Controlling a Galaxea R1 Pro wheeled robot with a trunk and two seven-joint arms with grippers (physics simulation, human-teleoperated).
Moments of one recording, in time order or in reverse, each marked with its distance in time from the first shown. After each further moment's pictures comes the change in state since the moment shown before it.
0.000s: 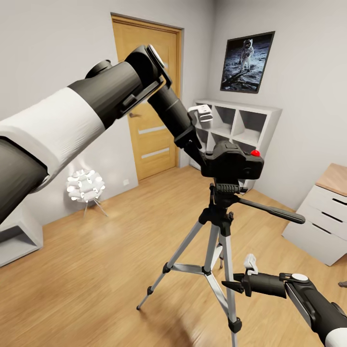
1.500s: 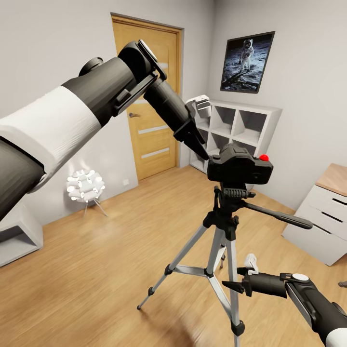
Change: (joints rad) left arm 0.003 0.016 0.053 0.004 0.064 -0.001 0.000; right arm -0.001 -0.003 0.001 0.000 -0.002 -0.002 -0.002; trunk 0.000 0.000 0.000
